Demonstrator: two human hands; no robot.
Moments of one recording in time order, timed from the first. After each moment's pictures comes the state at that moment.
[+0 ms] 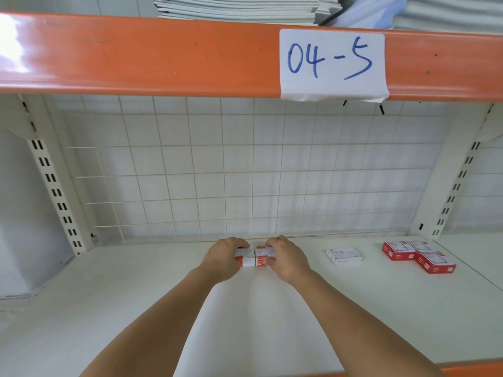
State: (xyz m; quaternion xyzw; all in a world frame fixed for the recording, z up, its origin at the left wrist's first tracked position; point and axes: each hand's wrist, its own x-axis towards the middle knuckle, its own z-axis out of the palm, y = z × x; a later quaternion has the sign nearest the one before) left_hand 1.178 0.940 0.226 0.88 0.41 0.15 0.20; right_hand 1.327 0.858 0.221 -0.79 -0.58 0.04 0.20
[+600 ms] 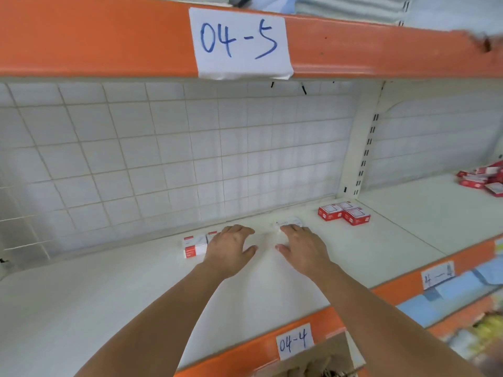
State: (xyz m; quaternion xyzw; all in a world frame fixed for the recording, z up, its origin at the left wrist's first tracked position) left_hand 1.241 0.878 0.221 0.95 0.23 0.16 0.11; right_hand 1.376 0.744 0.221 -0.87 -0.47 -0.06 0.12
